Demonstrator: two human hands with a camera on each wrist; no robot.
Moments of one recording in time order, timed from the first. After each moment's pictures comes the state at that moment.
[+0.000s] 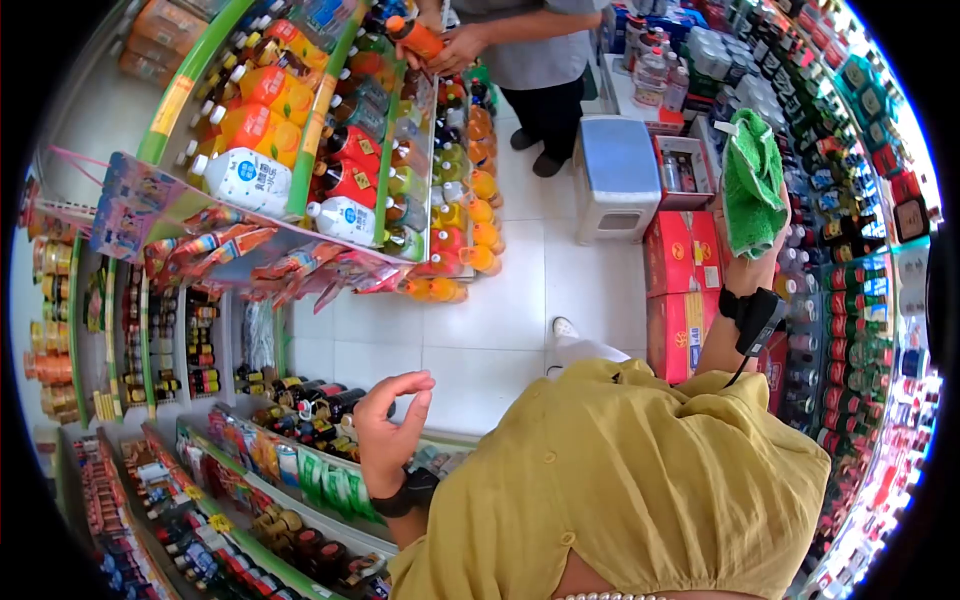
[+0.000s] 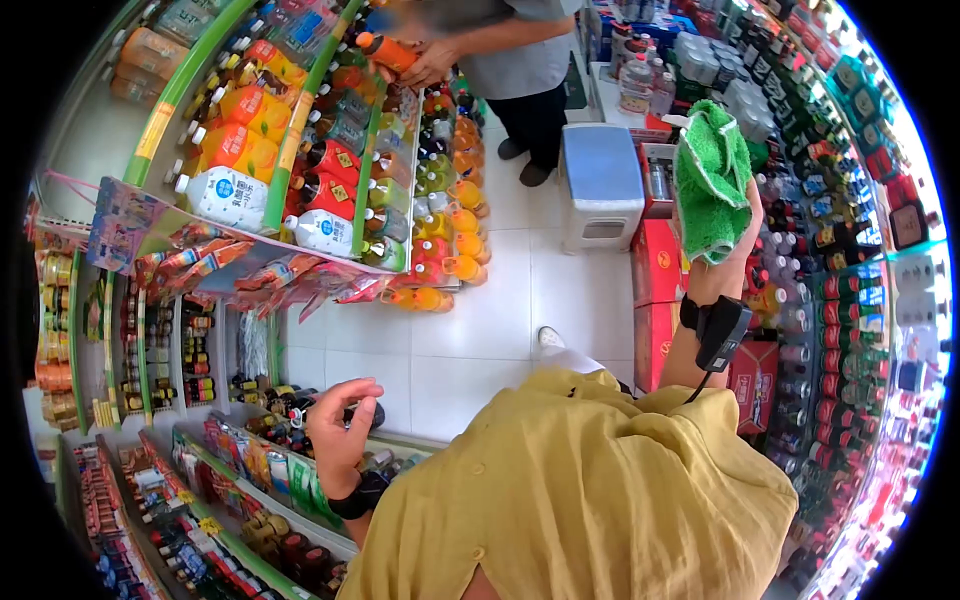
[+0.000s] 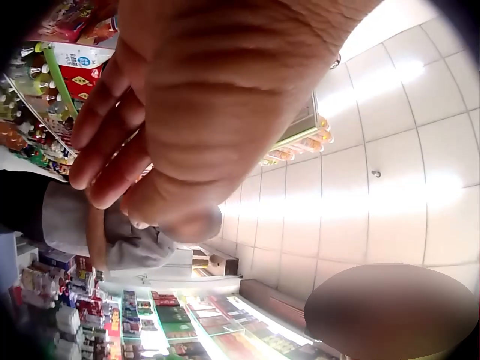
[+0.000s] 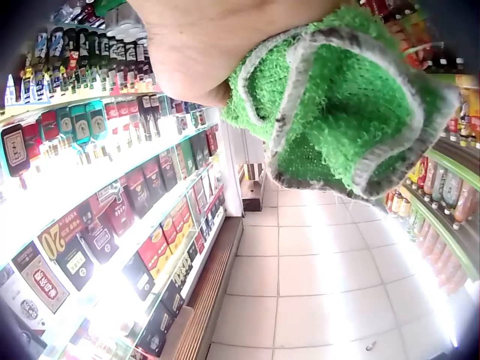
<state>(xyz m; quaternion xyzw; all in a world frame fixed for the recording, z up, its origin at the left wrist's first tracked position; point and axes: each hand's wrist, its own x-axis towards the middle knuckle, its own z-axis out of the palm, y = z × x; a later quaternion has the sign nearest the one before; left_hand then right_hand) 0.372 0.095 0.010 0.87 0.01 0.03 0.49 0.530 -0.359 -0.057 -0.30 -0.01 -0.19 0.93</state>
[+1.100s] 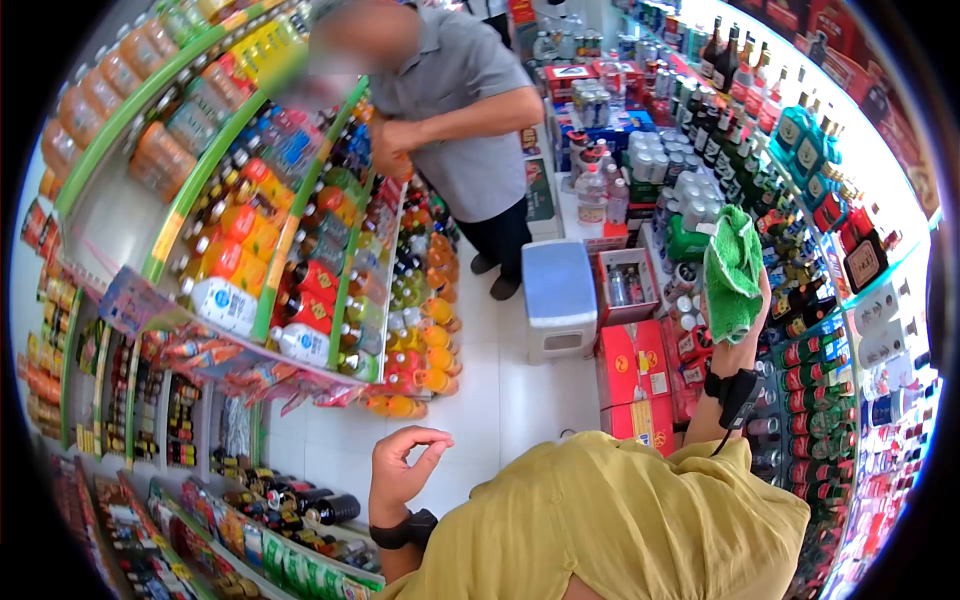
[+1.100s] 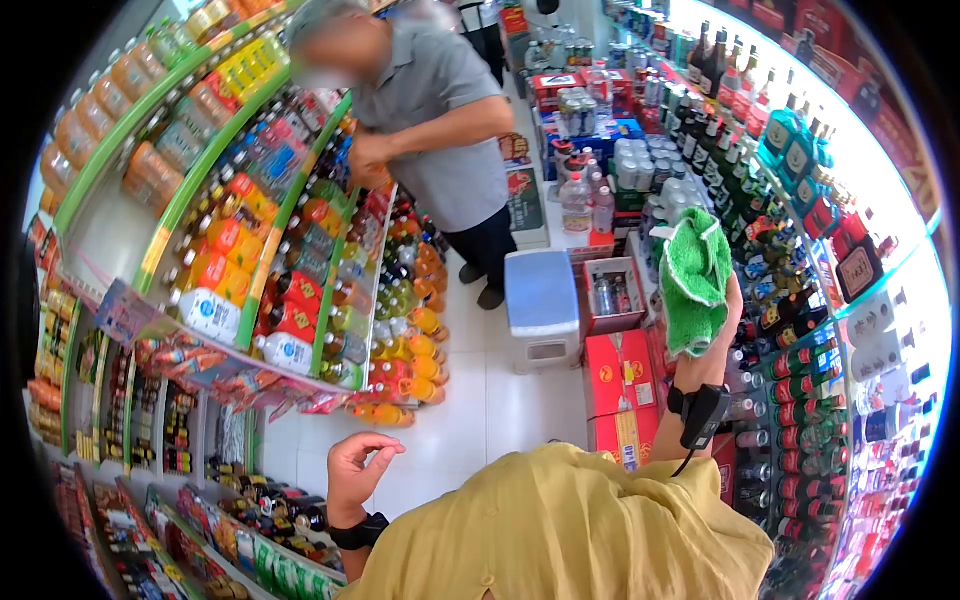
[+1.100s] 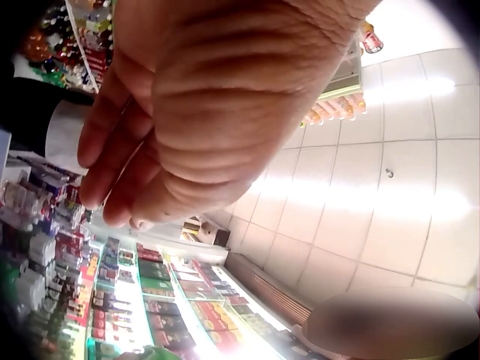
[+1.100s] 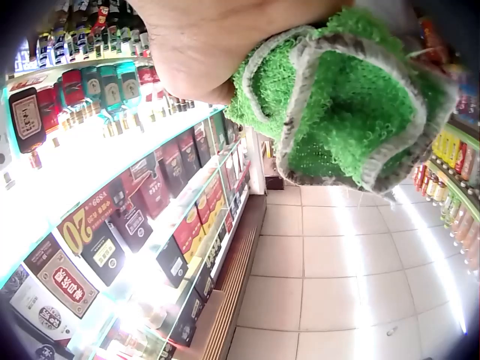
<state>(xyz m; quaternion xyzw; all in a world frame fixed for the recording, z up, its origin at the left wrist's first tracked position) 0.438 -0.071 -0.007 0.80 -0.08 -0.01 0.59 0.522 -0.524 -0.015 -0.39 0.05 -0.30 0.87</state>
